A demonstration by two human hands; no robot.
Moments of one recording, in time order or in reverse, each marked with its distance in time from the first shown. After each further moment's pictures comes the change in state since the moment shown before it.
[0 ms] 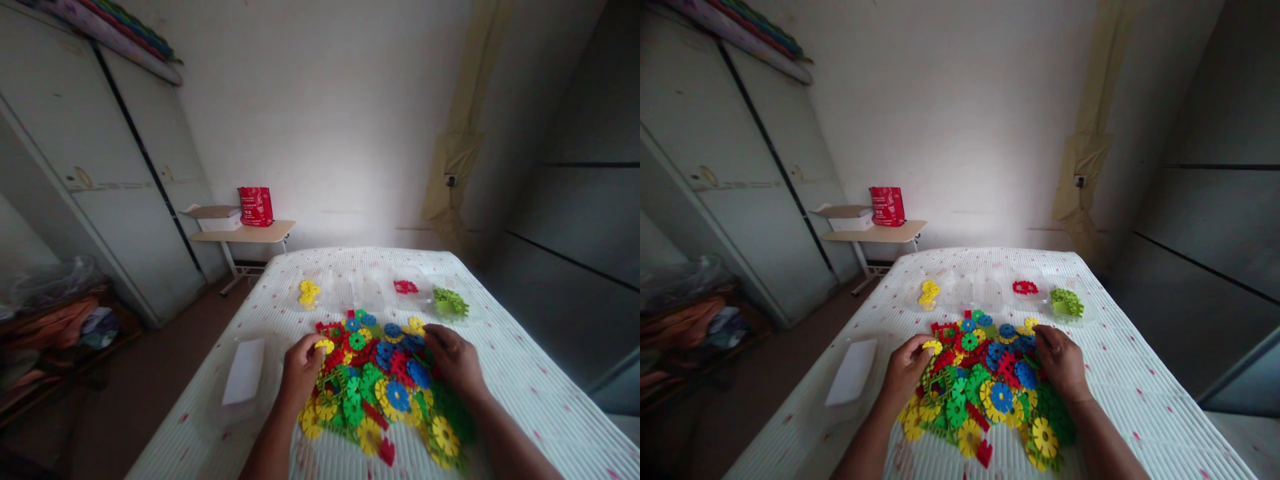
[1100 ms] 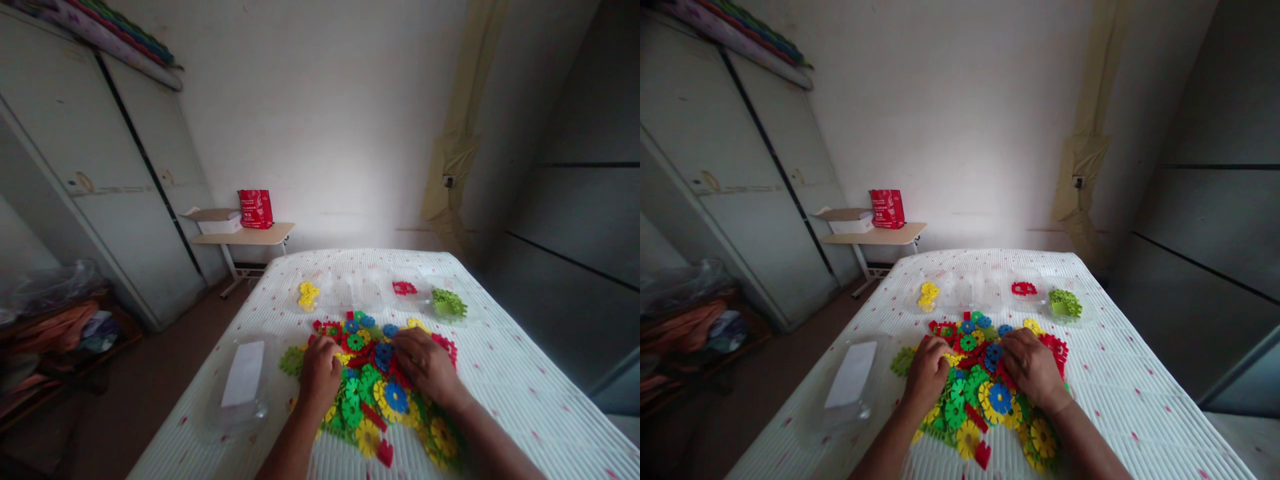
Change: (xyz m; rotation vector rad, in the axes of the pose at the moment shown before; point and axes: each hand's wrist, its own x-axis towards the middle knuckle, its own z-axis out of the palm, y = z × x) left_hand -0.002 0.008 0.036 0.472 -0.062 0.172; right_hand 0.000 -0.048 0.000 0.076 -0.263 -0.355
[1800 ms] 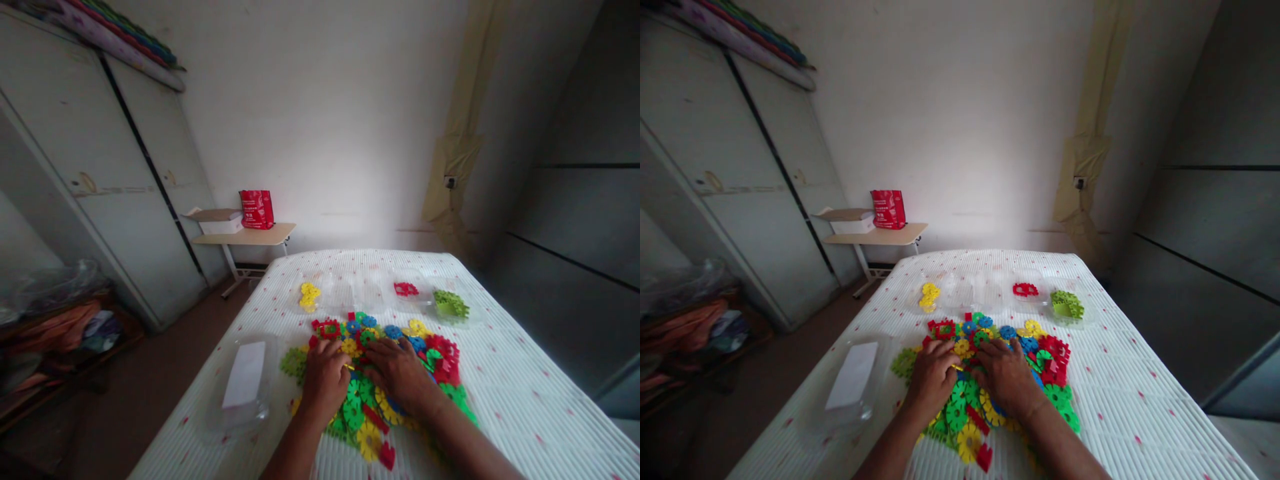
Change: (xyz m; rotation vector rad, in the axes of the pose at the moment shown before) left_hand -0.005 0.006 0.000 0.115 -0.093 0.075; right_hand 0.019 -0.042 0.021 -0.105 -0.446 0.079
